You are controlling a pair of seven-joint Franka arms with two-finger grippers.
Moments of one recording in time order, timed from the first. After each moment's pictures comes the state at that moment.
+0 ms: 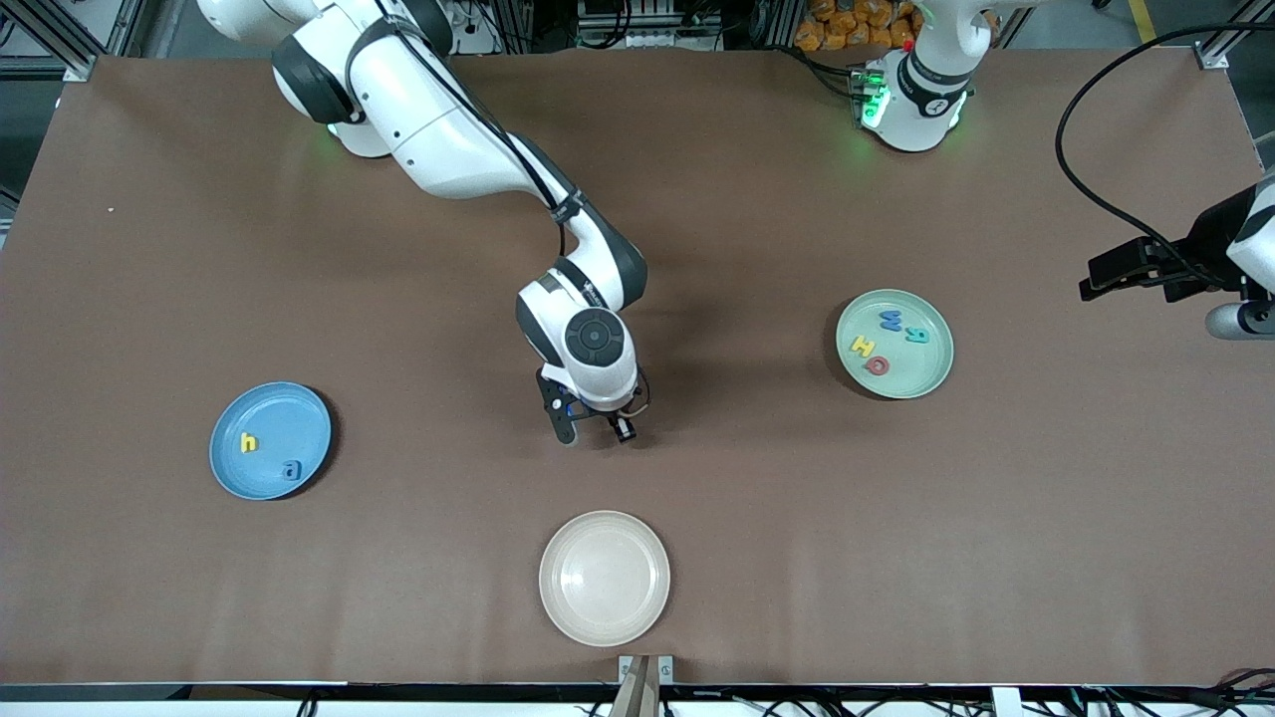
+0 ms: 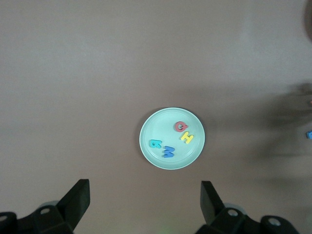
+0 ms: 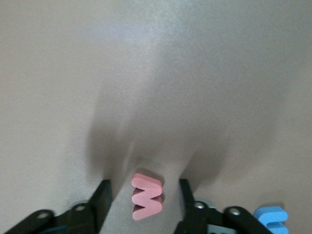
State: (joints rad) left arm 0.02 0.13 -0.04 -1.44 -0.07 1.50 -0.02; right arm 0.68 1.00 -0.01 -1.16 -0.01 2.18 1.87
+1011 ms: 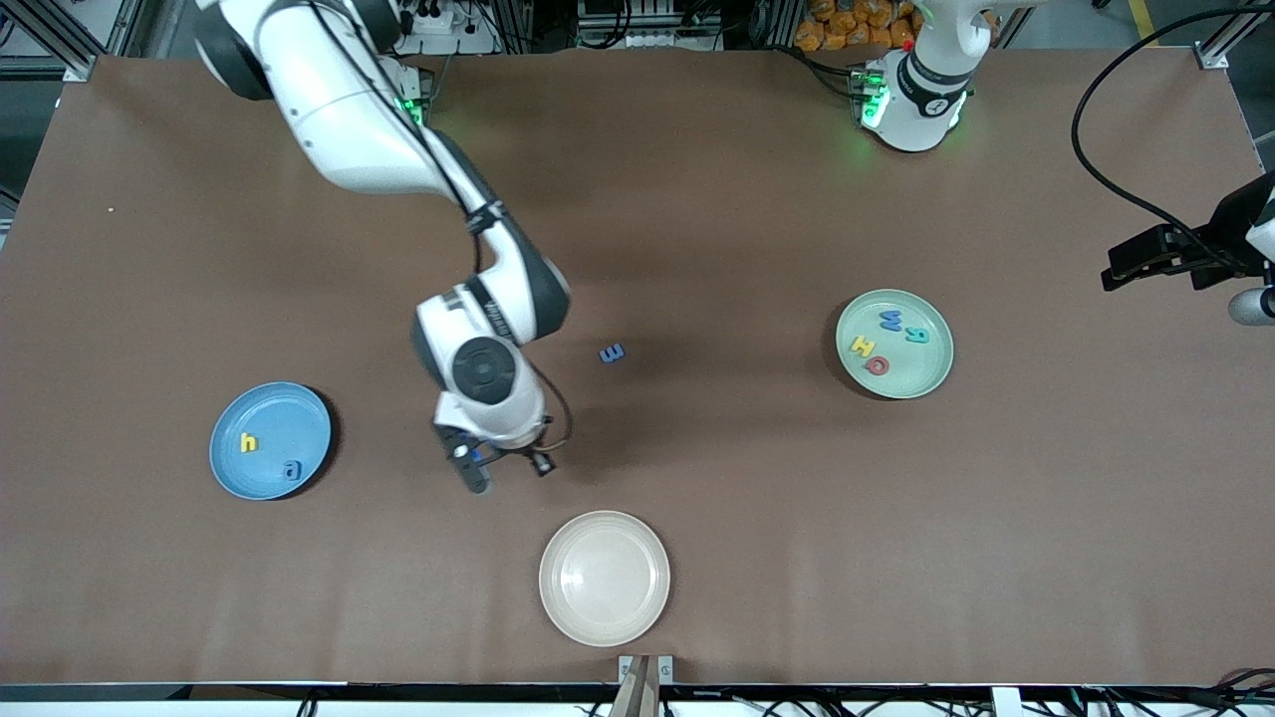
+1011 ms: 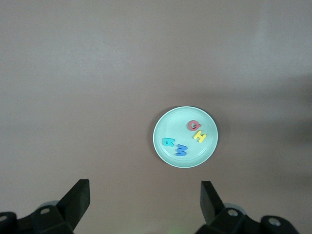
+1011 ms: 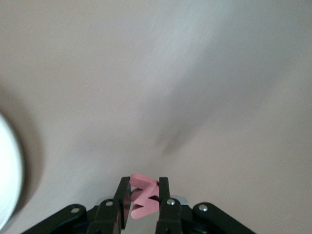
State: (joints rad) left arm 0.02 0.11 -0.04 -1.44 -0.02 1.49 -0.02; right arm 0.45 0.78 -0.03 -1.34 -0.04 2.09 1.33
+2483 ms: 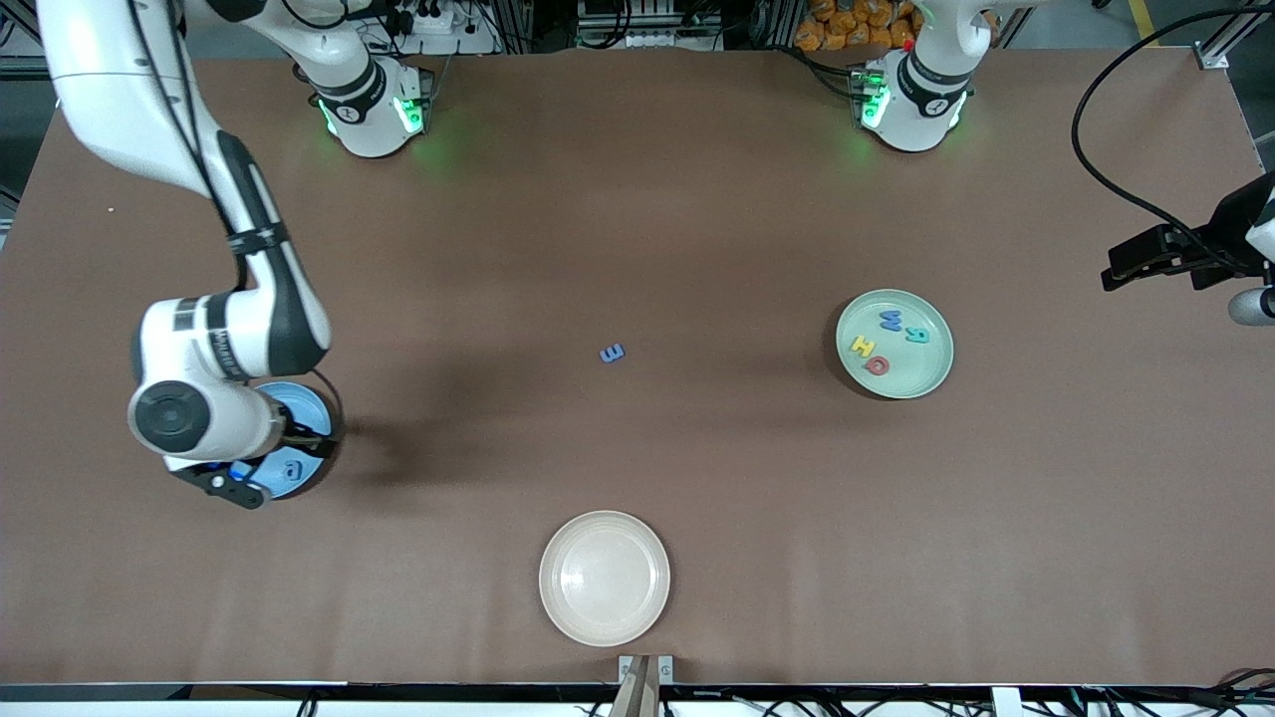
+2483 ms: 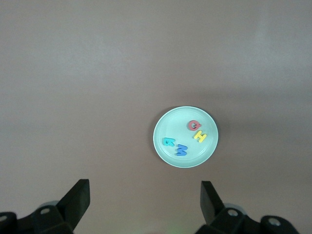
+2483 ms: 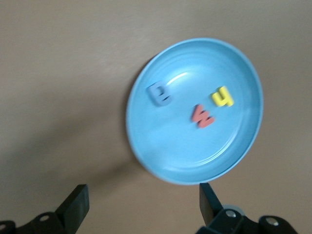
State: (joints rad) left arm 0.02 0.11 -0.04 -1.44 -0.02 1.49 -0.02; right arm 0.13 0.59 -0.01 -1.57 -0.19 1.95 0.68
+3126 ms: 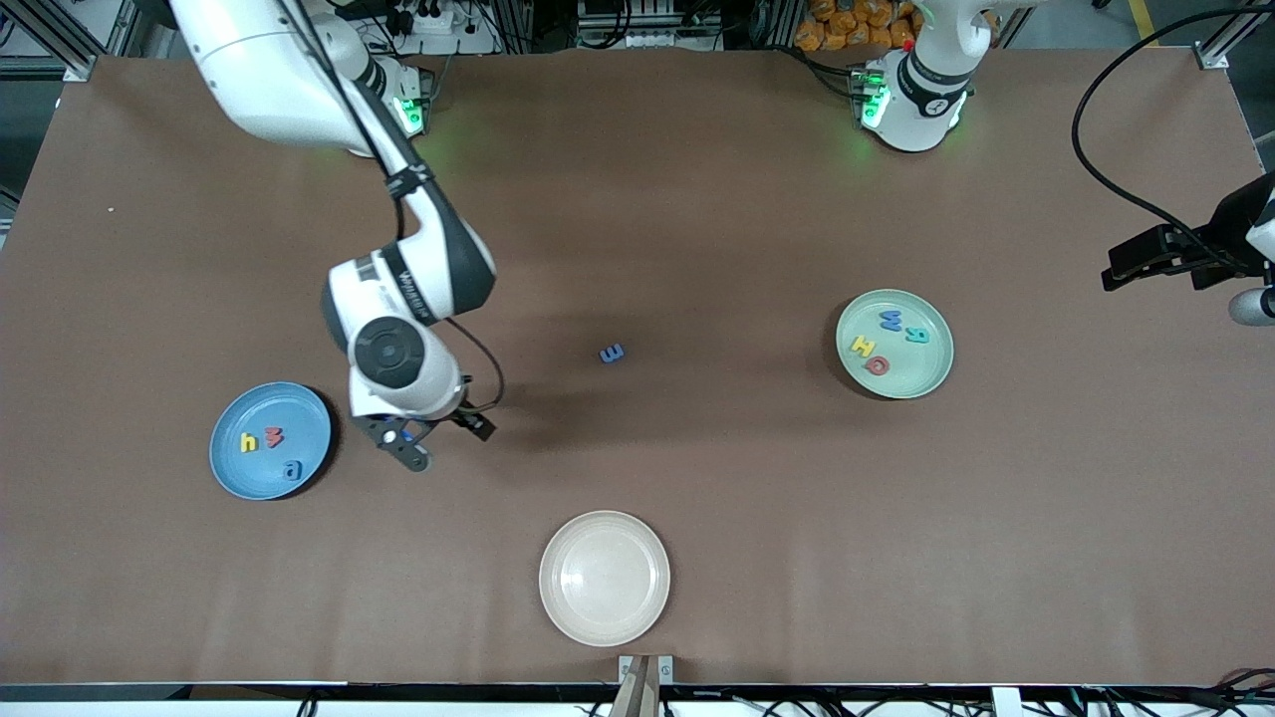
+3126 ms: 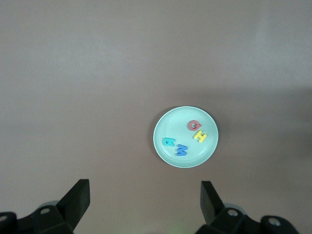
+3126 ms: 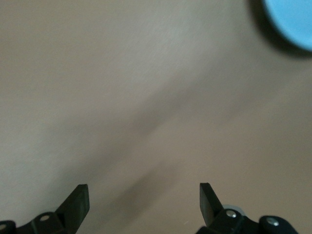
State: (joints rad) left arm 0.02 0.11 -0.04 -1.44 -0.02 1.49 -0.02; right arm 0.44 0.61 0.00 -1.56 -0.05 2.06 1.18
